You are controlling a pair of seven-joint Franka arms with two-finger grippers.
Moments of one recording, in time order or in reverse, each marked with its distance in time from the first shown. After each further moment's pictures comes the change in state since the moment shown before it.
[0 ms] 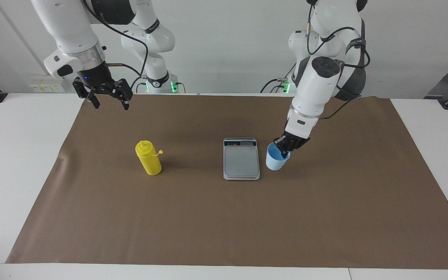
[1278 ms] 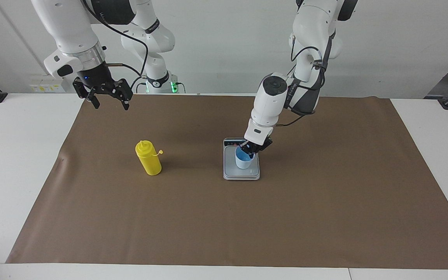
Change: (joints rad) left arm -0.155 0.085 0.011 -0.100 0.005 0.123 -0.103; right arm 0.000 0.000 0.000 0.000 0.000 0.000 0.000
